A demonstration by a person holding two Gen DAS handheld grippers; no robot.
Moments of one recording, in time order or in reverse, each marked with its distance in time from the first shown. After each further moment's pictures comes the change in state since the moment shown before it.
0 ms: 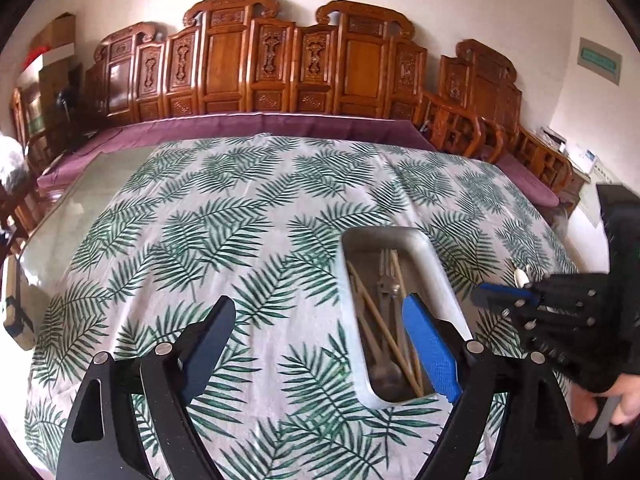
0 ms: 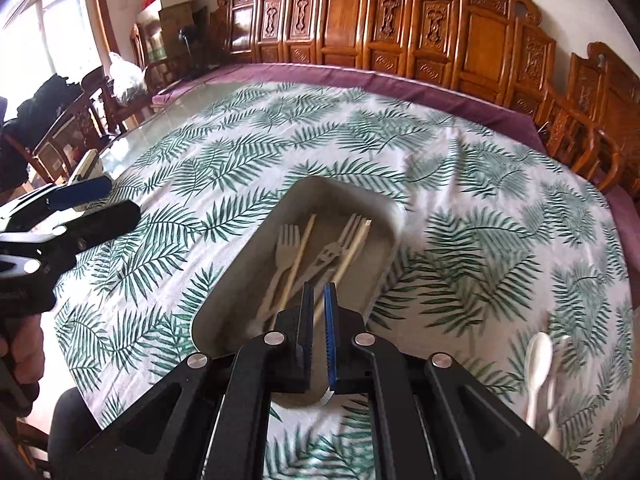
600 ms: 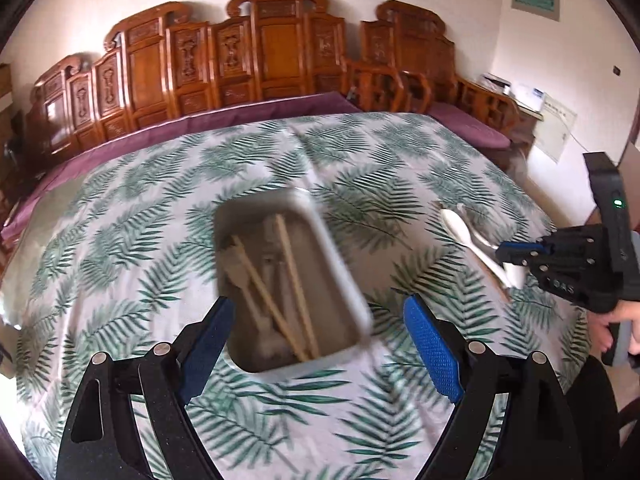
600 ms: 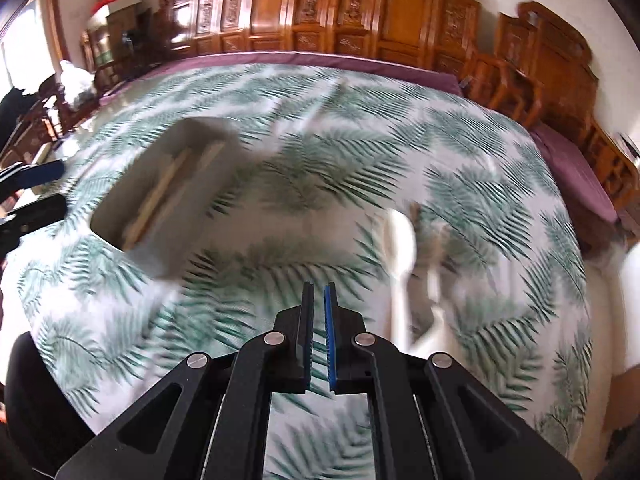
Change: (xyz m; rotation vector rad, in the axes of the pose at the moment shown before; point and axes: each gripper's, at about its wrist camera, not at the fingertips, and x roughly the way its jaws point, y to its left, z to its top) left arm 0.004 -0.113 -0.034 0.194 0.056 -0.128; right arm -0.047 -0.135 -0.113 0.122 0.059 -0.158
